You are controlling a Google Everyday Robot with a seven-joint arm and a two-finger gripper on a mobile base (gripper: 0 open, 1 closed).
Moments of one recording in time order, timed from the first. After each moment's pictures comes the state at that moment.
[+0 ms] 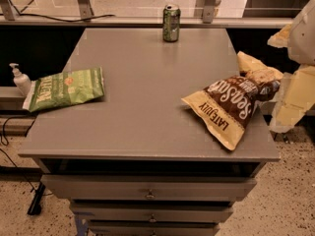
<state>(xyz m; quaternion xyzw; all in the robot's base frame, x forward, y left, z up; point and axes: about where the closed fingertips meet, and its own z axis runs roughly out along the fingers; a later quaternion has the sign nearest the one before) 0.438 -0.217 0.976 -0.60 0.78 -0.03 0.16</state>
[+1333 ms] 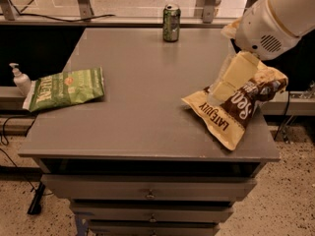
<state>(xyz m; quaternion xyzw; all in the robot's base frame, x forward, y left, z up) 0.504 -0.134 0.969 -0.58 0.76 0.07 0.29</state>
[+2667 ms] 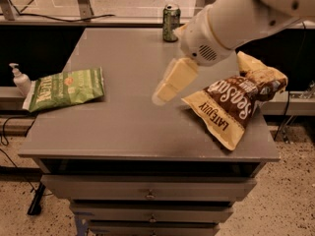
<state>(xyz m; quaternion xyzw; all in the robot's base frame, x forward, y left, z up) 0.526 -0.028 0.956 -0.59 0.72 0.12 0.35</state>
